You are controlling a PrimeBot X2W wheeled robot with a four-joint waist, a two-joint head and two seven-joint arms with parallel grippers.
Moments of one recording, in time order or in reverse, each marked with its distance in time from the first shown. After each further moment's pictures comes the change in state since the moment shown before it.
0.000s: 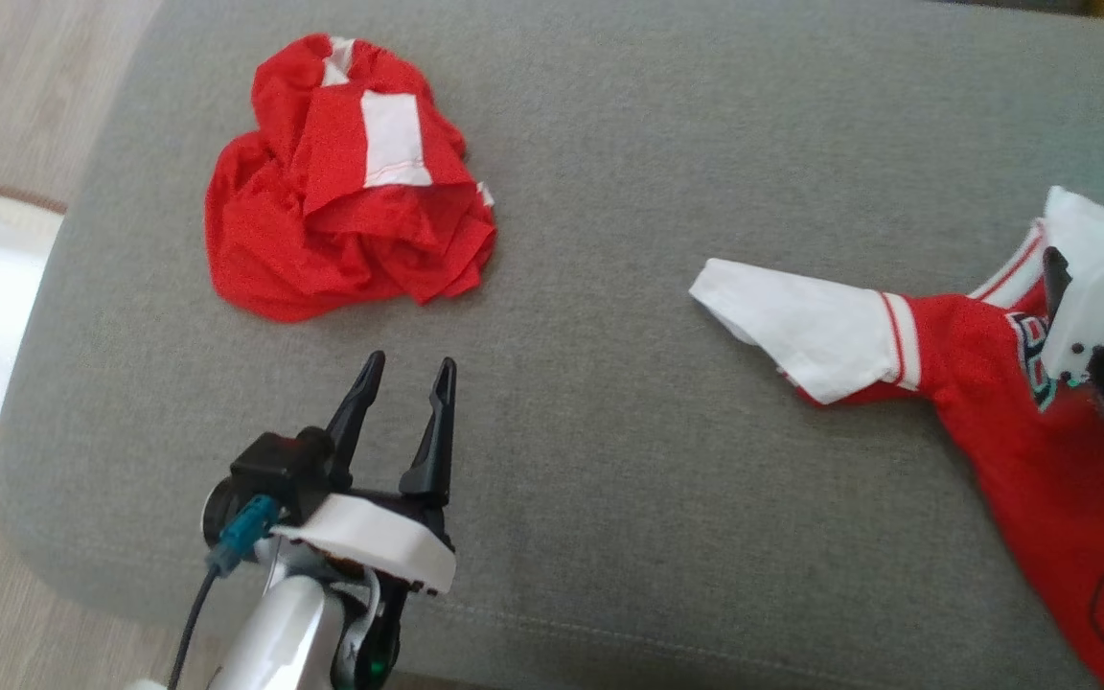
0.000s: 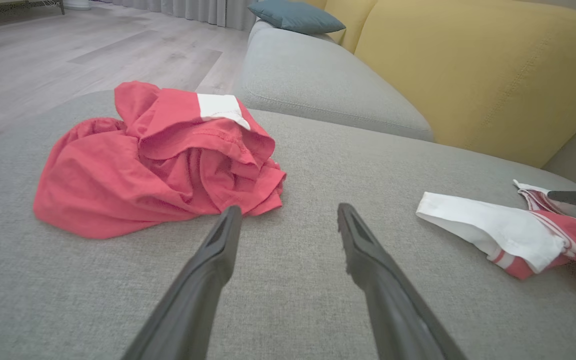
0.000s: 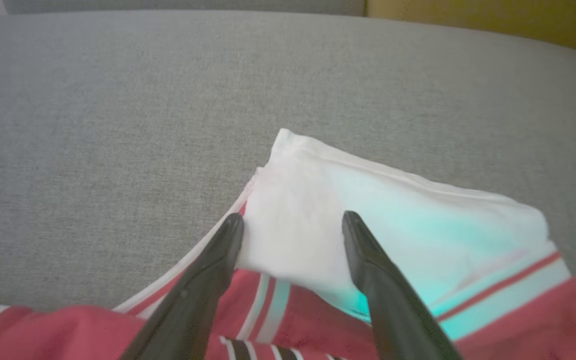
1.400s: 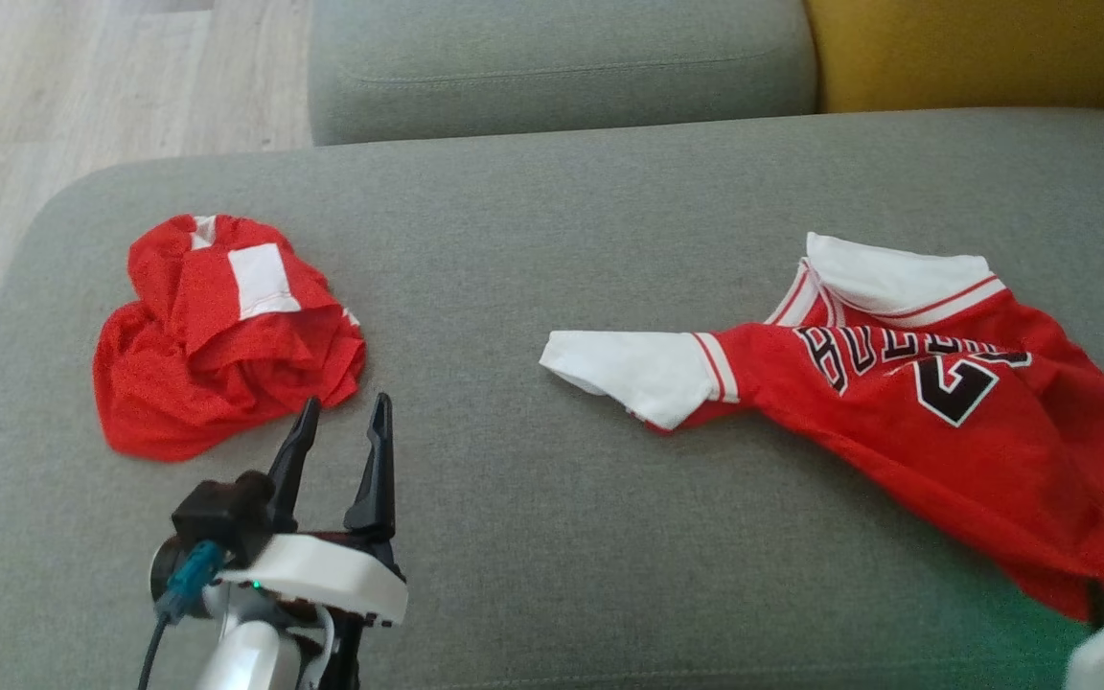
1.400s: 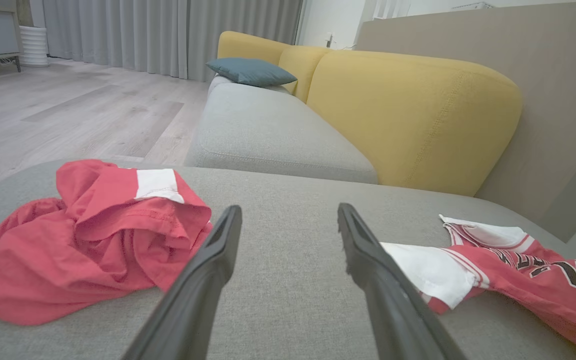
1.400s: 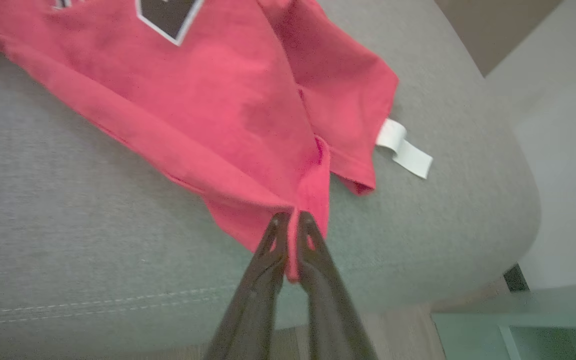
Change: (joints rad) left arm 0.095 0.002 0.105 -0.032 0.010 0.014 0.000; right arm 0.875 0.090 -0.010 -0.734 0.029 0.000 0.058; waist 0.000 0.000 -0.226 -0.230
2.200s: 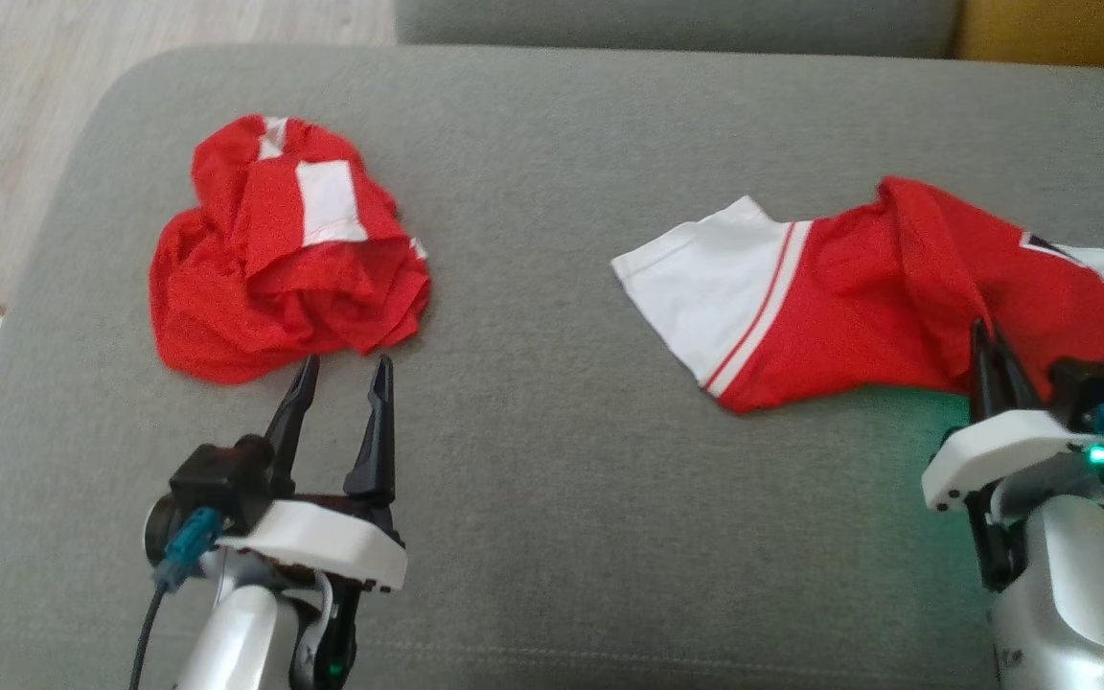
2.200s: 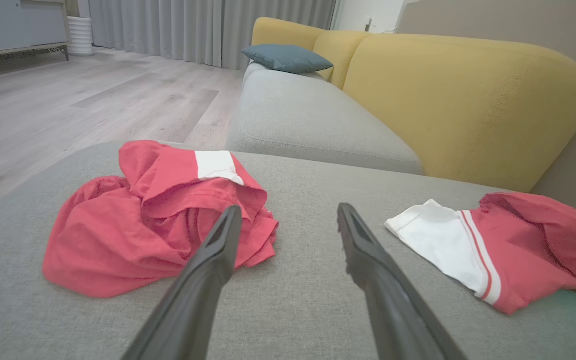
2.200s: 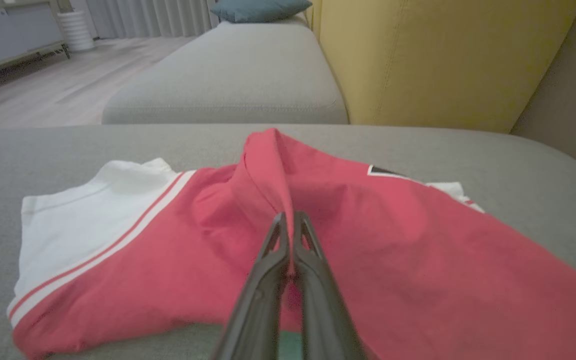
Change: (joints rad) left arm -0.060 0.000 0.005 0.008 0.032 -0.016 0.000; right arm -0.611 0.086 0.049 0.653 -0.079 0.000 -0.626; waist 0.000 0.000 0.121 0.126
